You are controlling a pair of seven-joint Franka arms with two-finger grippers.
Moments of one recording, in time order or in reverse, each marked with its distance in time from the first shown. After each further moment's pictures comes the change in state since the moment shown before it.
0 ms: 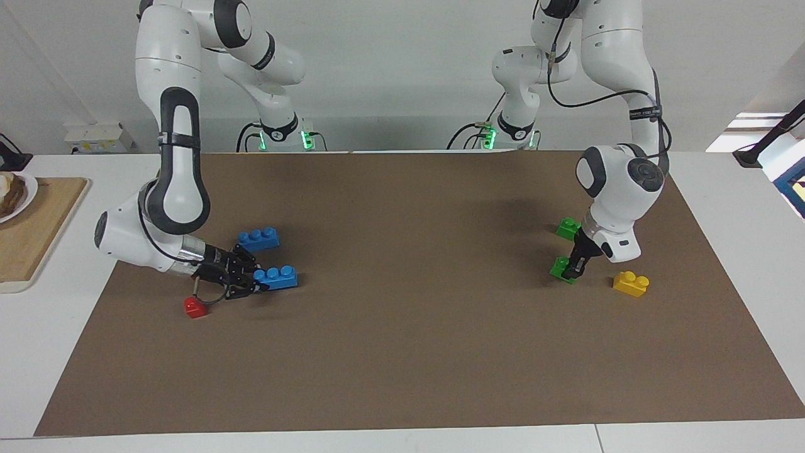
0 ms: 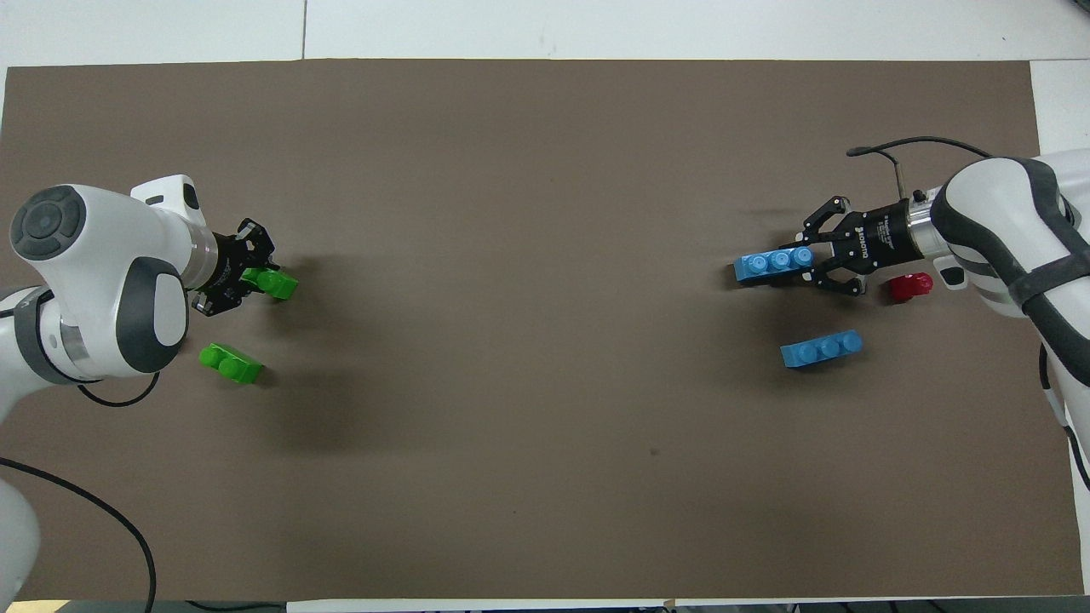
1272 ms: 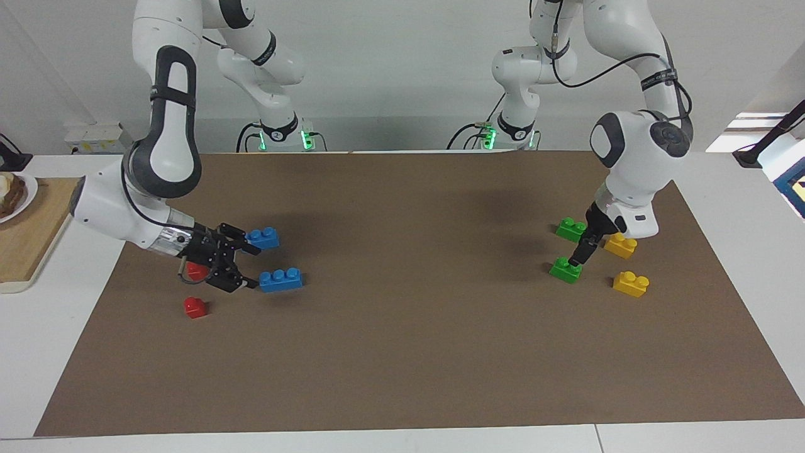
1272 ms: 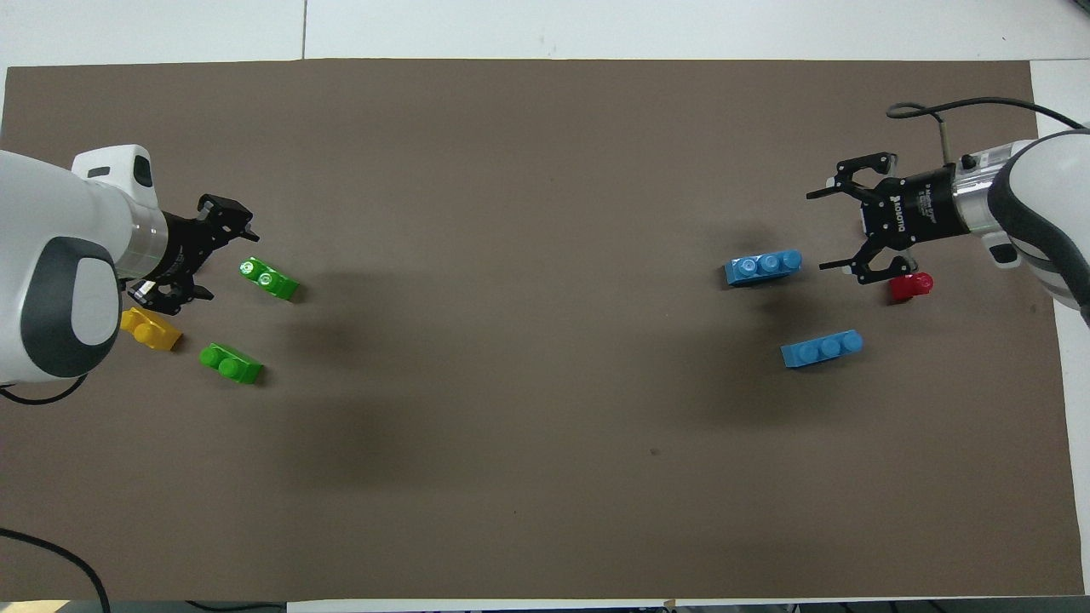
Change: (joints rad) left arm 0.000 -0.159 -0.001 0.091 0.003 -0.243 0.131; right arm 0.019 -0.157 -0.005 0.055 -0.078 -0.062 0.066
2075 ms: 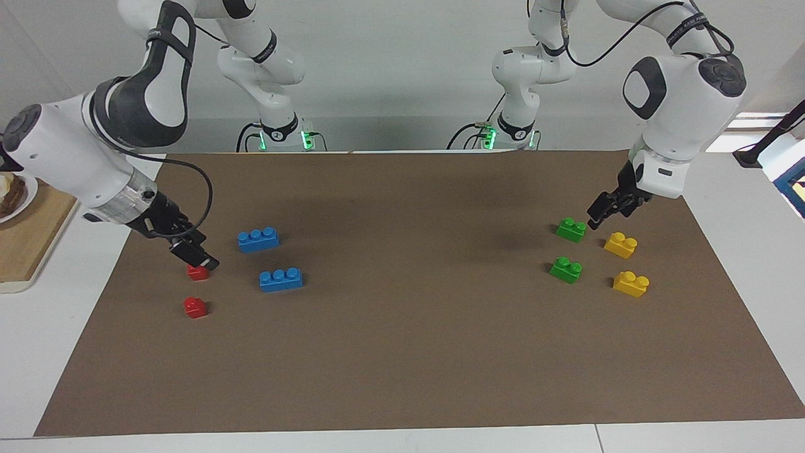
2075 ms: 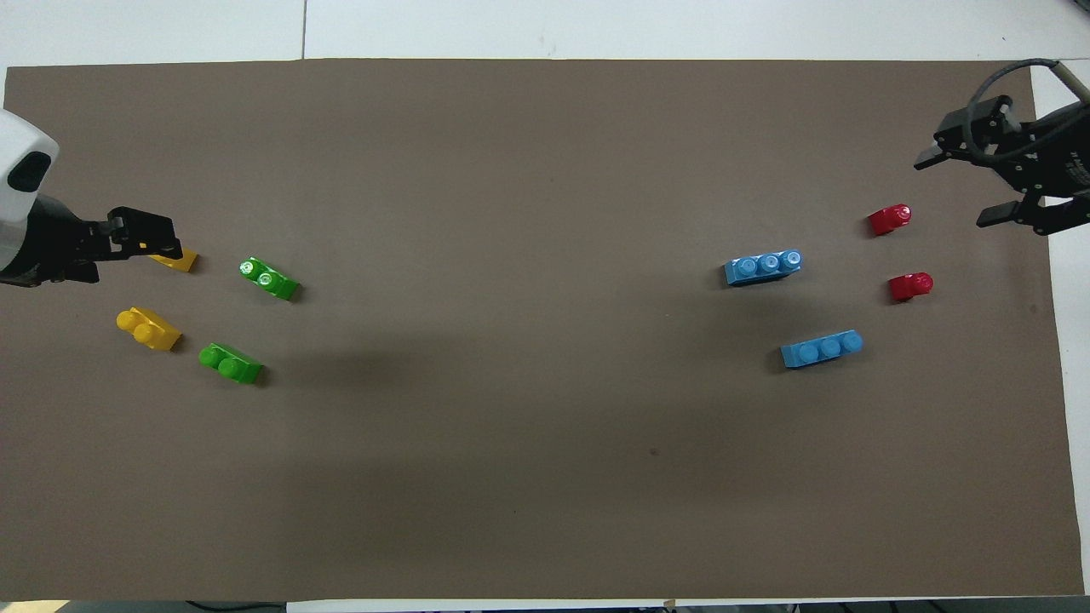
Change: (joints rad) left arm 0.018 -0.131 0.014 0.169 0.039 -0.318 0.669; right arm 0.010 -0.129 0.015 0.269 -0.442 -0.220 -0.521
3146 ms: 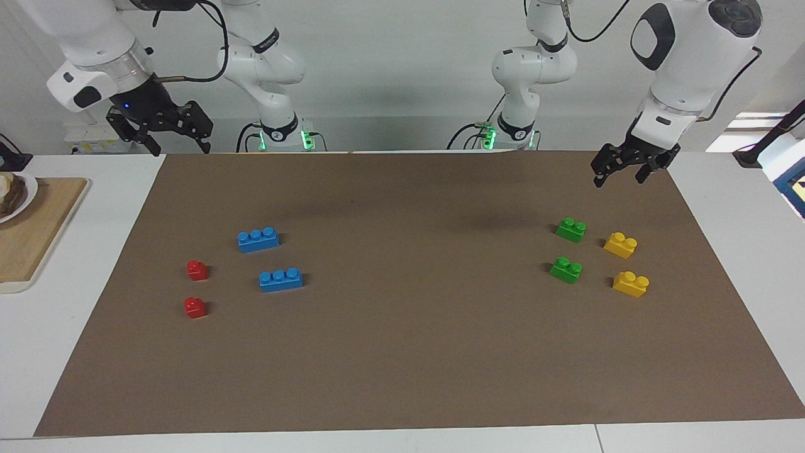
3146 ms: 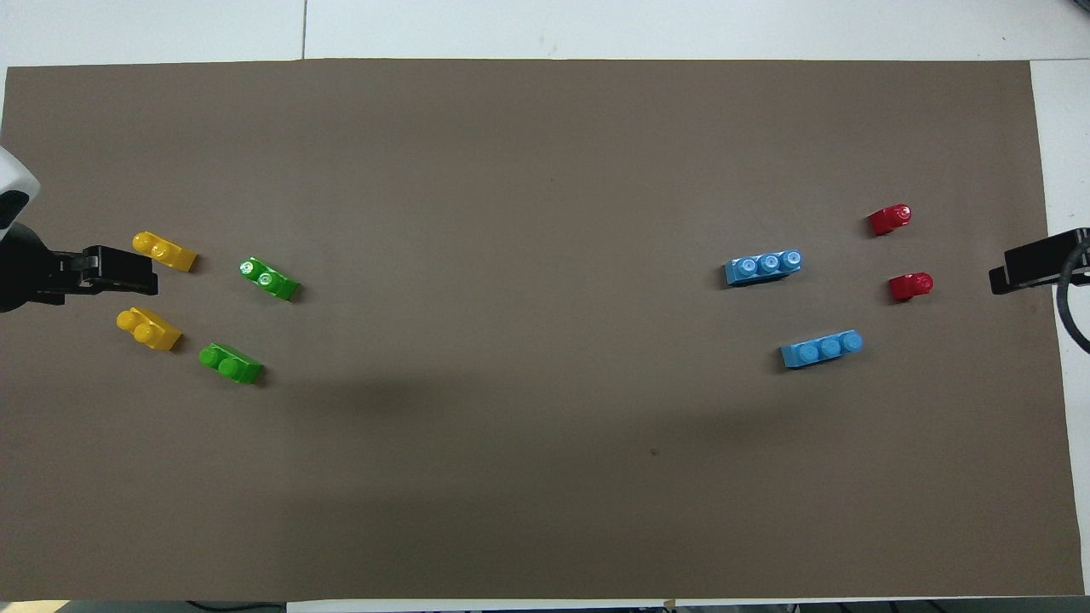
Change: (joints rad) left arm -0.003 -0.056 -0.002 0.000 0.048 -0.088 0.079; right arm 0.035 -0.202 0.017 -0.016 -0.153 -0.269 -0.484
